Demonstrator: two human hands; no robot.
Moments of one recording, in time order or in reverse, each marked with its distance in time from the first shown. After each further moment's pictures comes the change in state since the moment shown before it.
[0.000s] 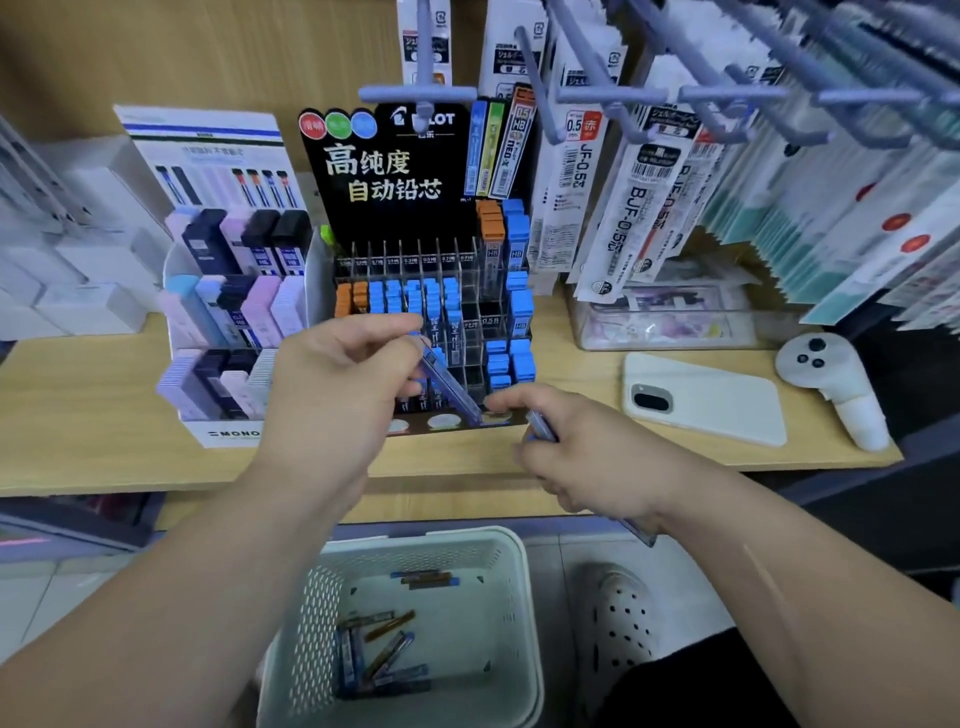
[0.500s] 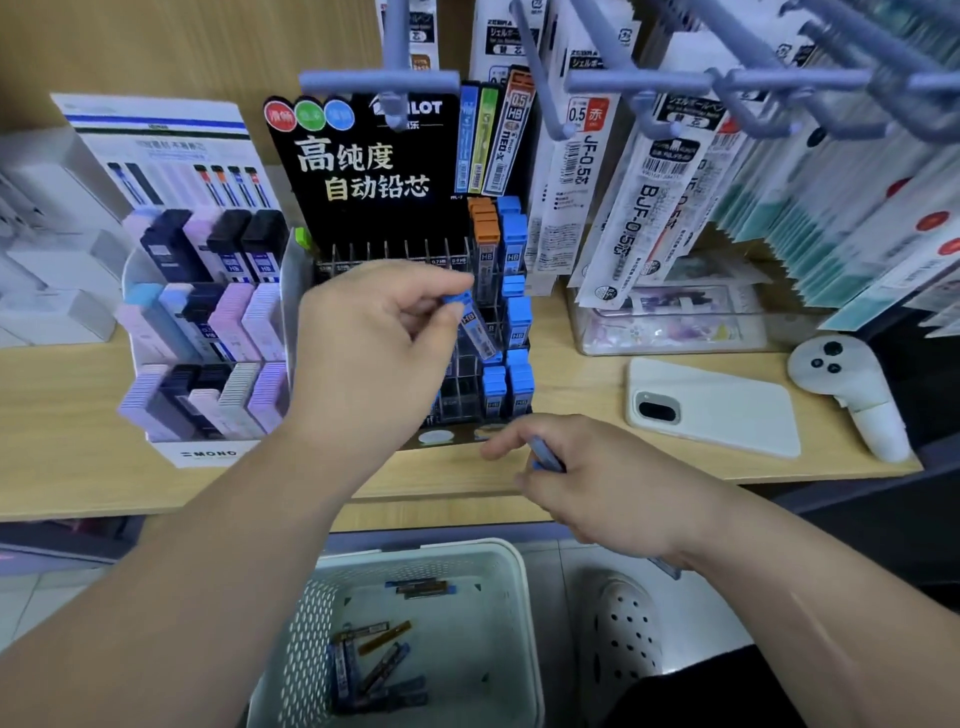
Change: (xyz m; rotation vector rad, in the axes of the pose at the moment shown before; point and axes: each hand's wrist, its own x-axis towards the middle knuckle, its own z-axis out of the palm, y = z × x) left_hand 0.030 0.007 0.027 0.376 -0.108 0.597; right_hand 0.002 0.007 -0.007 -0.111 -0.049 -0.019
